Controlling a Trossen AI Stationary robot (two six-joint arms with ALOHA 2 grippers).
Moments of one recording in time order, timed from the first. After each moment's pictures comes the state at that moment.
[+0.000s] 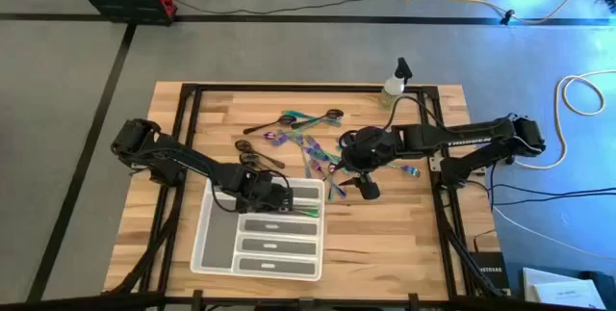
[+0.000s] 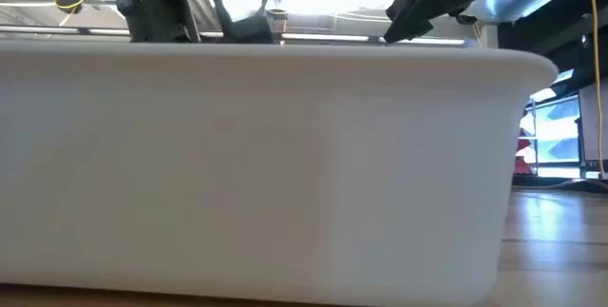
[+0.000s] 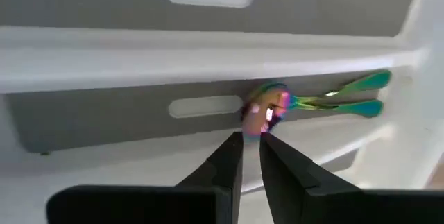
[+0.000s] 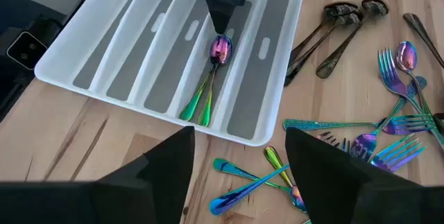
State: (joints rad) left arm -0.27 1.65 0.98 -0.45 -0.05 -1.85; right arm 0.02 1.30 0.99 -0.47 -0.23 -0.15
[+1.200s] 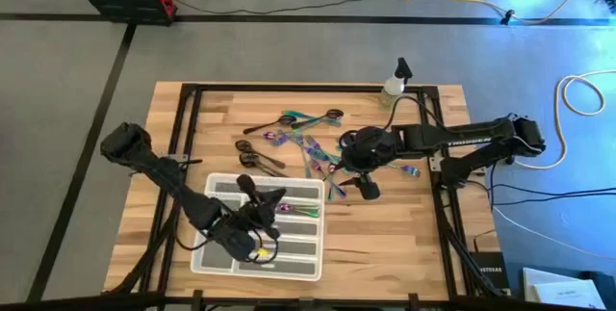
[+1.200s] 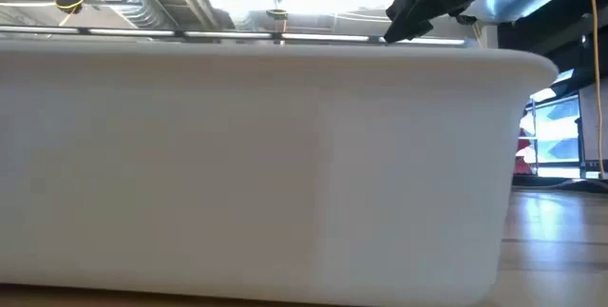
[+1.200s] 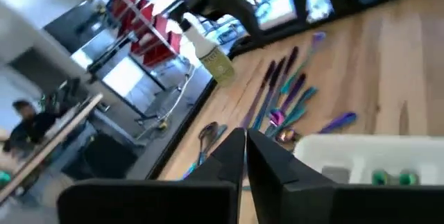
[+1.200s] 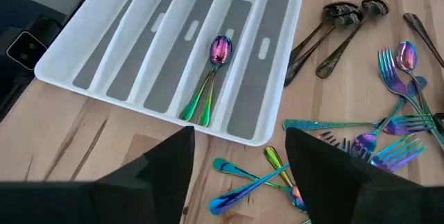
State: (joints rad) left arm -0.65 1.61 1.01 -0.05 -1.29 0.00; right arm 0.02 1.30 0.99 -0.47 -0.23 -0.15
